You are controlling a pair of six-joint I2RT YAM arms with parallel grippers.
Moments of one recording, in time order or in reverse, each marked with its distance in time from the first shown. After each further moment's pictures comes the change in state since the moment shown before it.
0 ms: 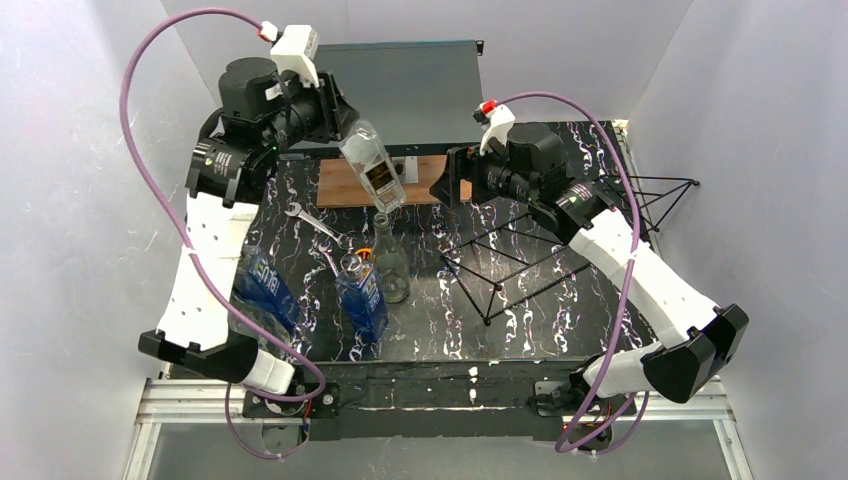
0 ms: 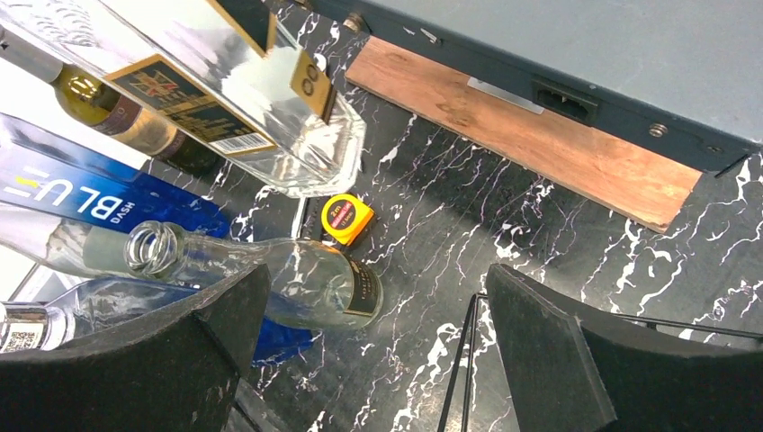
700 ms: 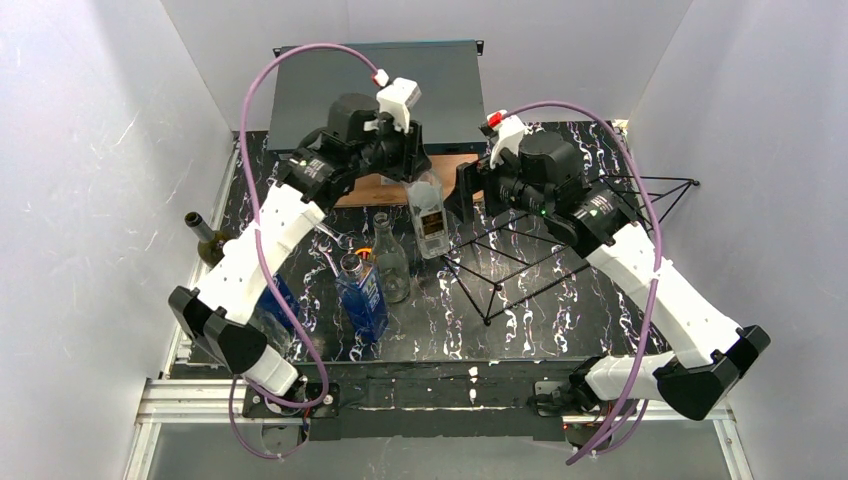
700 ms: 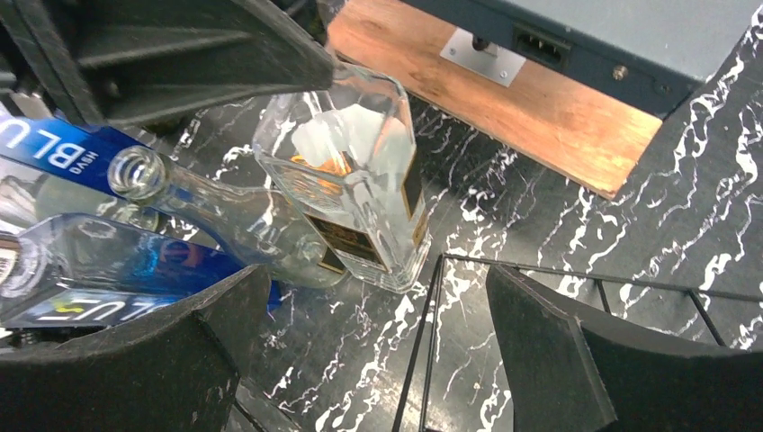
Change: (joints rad) left arm -0.268 0.082 -0.264 0.187 0.016 0.031; right arm 0.021 -0.098 -0.008 -0.126 0.049 -0.095
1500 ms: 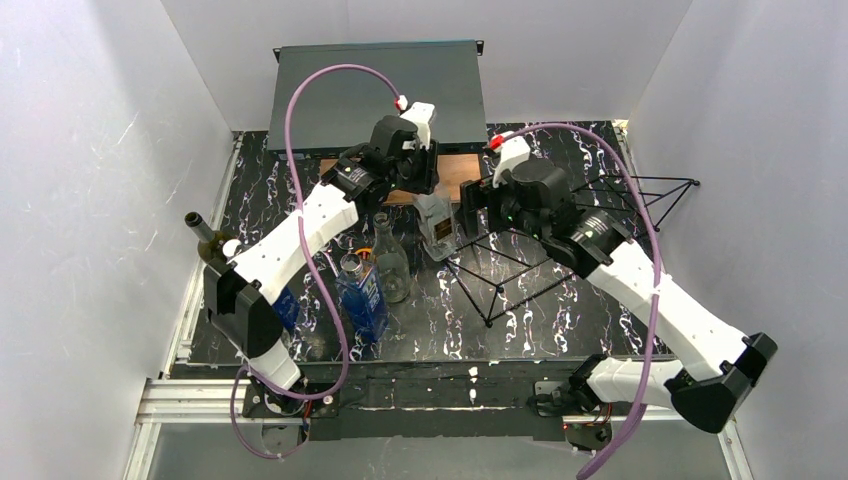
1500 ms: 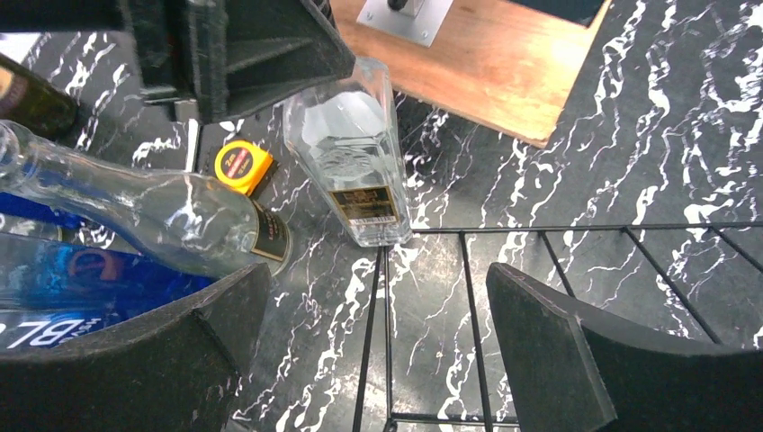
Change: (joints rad) left arm -0.079 0.110 -0.145 0.124 -0.237 -0.087; right arm 0.072 -0.059 -0.151 0.014 0.253 0.009
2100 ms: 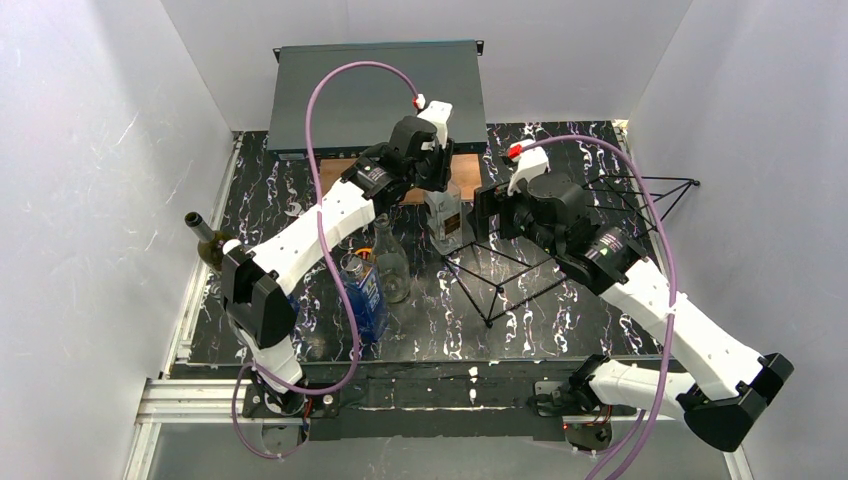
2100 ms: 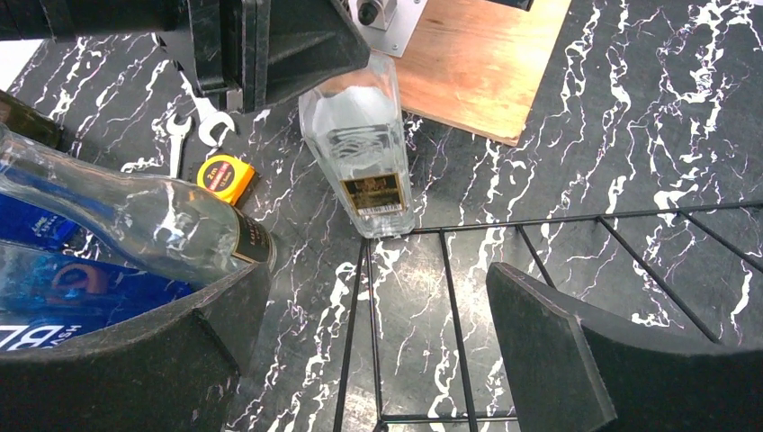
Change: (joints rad) left arm -0.045 0.099 0.073 0.037 -0.082 0.010; right arm 0.000 -0.127 -0.105 0.048 0.076 0.014
